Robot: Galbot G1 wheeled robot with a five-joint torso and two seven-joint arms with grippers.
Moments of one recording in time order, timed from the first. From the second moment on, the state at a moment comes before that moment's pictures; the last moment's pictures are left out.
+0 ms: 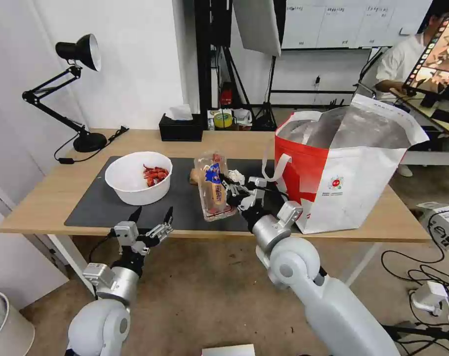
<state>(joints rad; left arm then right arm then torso) 1.48 -1.44 -0.61 -2.13 -0.38 0.11 0.15 -0.91 1.19 -0.02 2.03 0.93 -0.18 0.24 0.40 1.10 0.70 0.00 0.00</state>
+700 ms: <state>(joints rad) 1.48 -1.44 -0.60 -2.14 -0.38 0.11 0.15 -0.88 1.16 0.07 2.14 0.93 -0.11 0.18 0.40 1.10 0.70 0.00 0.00</state>
